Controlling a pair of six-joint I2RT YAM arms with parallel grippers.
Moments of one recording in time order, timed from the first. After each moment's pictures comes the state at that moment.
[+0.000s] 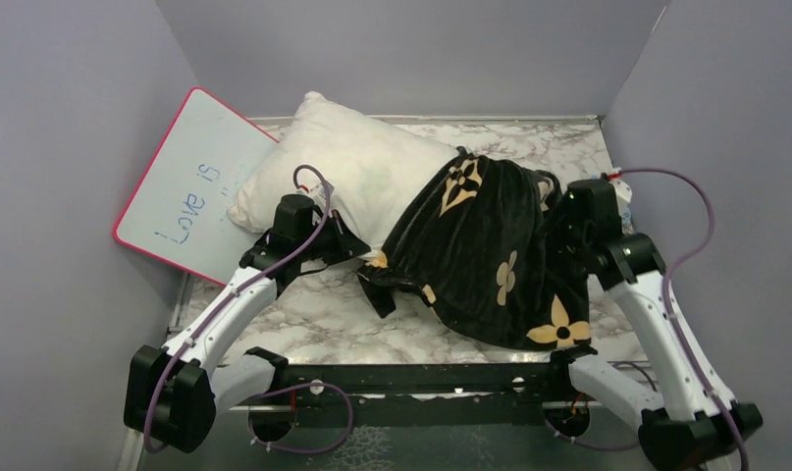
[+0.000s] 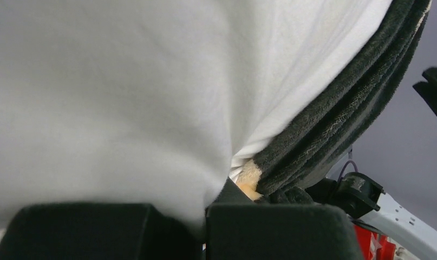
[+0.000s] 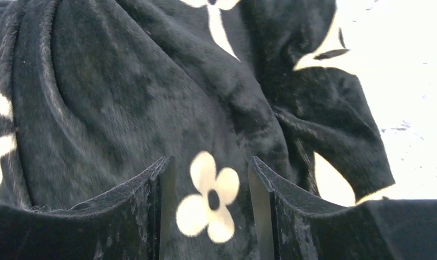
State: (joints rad) left arm -0.36 1.08 0.71 -0.23 0.41 -0.70; right arm 0.26 0.87 1.03 -0.91 0.37 0.74
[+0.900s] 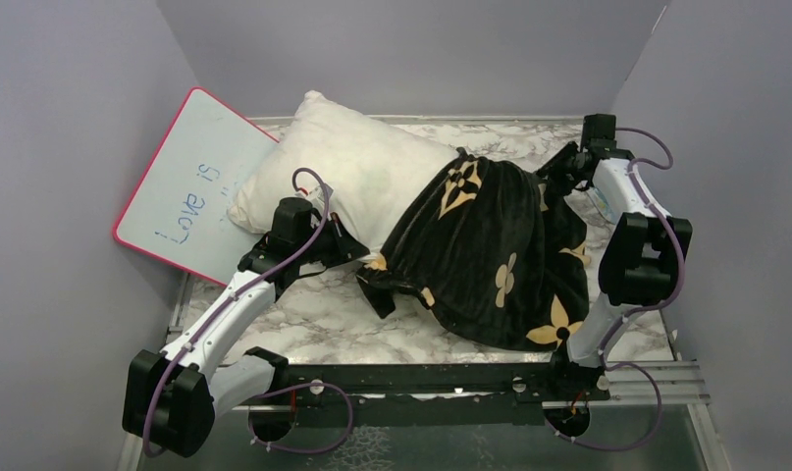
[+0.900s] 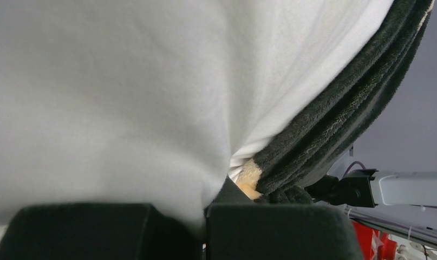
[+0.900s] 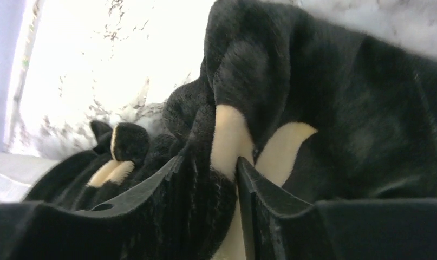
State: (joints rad) left arm -0.36 1.05 0.68 -0.23 0.43 -0.69; right arm -0.14 1.82 1.46 -0.57 -0.17 0.71
